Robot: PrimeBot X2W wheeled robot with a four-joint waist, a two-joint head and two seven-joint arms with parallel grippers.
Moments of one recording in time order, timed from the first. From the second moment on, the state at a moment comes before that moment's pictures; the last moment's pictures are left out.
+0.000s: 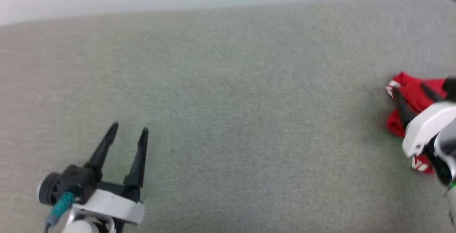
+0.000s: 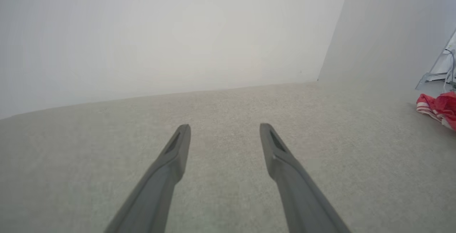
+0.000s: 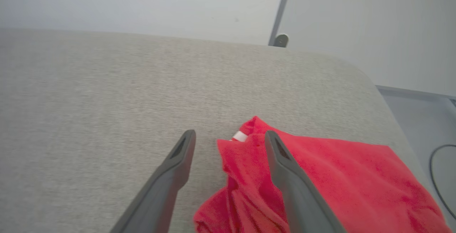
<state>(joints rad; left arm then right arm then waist) -0.13 0.31 -0.11 0.07 -0.30 -0.13 -0.26 -0.55 -0.37 0.10 0.50 0.33 0.13 0.14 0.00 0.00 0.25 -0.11</state>
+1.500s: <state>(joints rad) 0.17 0.21 0.02 0.04 -0.27 -0.13 -0.26 0.14 -0.16 -0.07 0.00 0.35 0.13 -0.11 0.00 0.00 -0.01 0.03</state>
